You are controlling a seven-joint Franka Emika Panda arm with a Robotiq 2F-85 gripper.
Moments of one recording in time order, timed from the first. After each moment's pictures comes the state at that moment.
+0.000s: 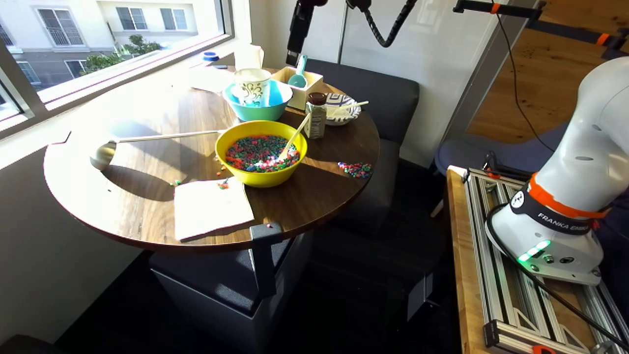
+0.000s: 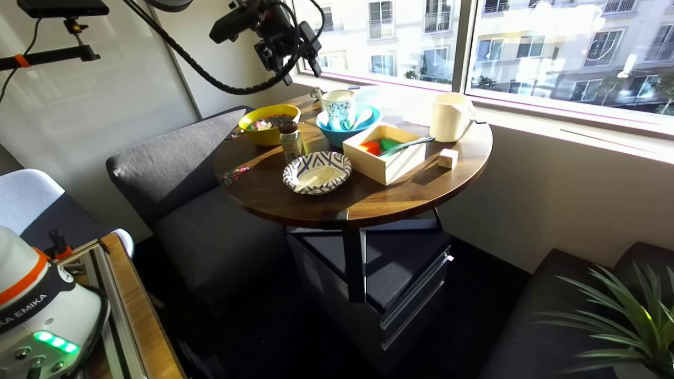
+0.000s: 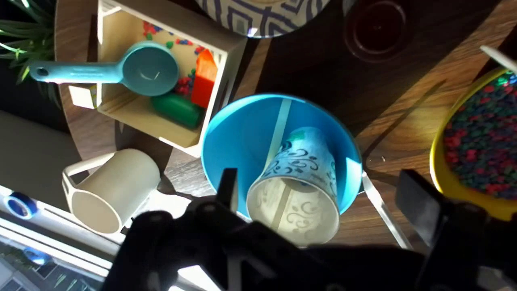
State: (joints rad) arm 0.03 -0.07 -0.06 -2.19 -0.27 2.42 -0.17
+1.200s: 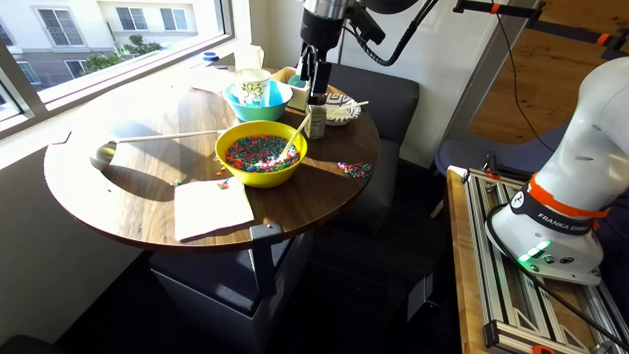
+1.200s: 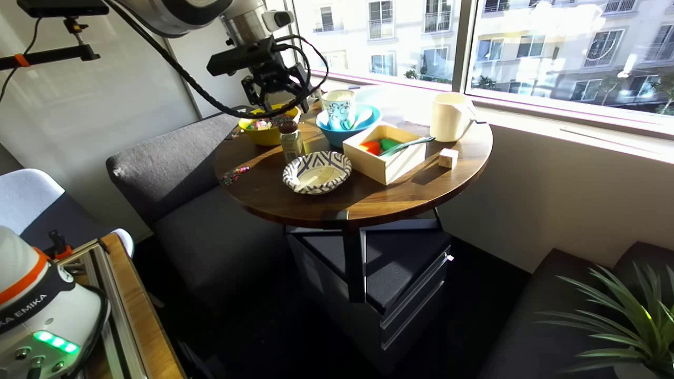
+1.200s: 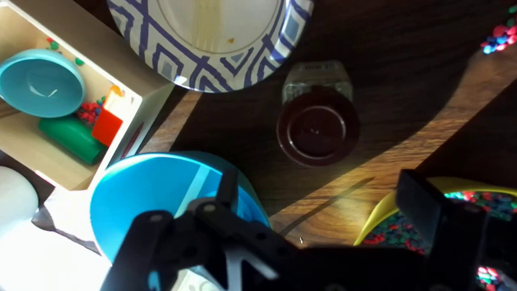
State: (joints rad) arm 0.01 -0.05 -0.03 -2.29 -0.17 2.43 -0.49
